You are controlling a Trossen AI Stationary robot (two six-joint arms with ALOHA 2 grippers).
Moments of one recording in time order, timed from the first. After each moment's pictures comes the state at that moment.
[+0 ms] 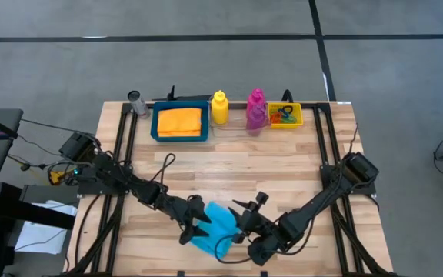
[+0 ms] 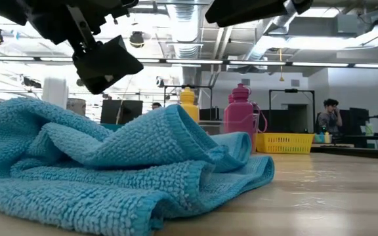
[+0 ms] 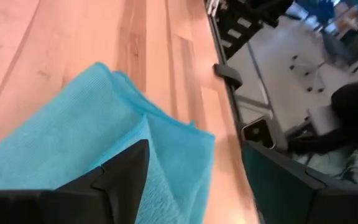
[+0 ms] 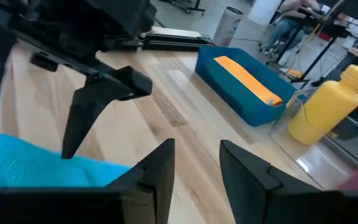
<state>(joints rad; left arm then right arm) -0.49 1.61 0.73 0.38 -0.04 -0.62 0.67 1.92 1.33 -0.34 1.18 0.60</state>
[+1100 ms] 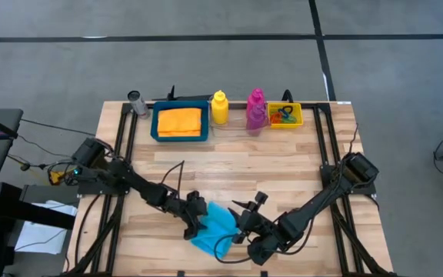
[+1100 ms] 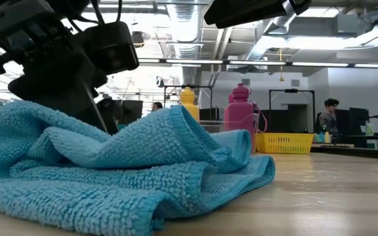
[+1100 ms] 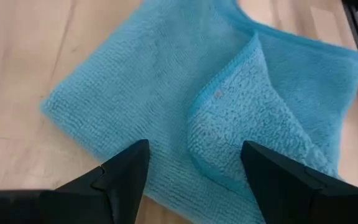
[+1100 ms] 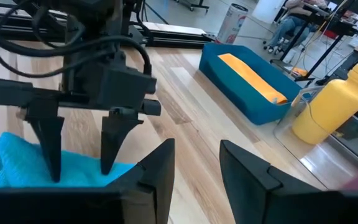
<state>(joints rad) -0.45 1.76 0.73 0.24 -0.13 -0.52 0.67 1.92 1.33 -0.34 1.16 0.58</state>
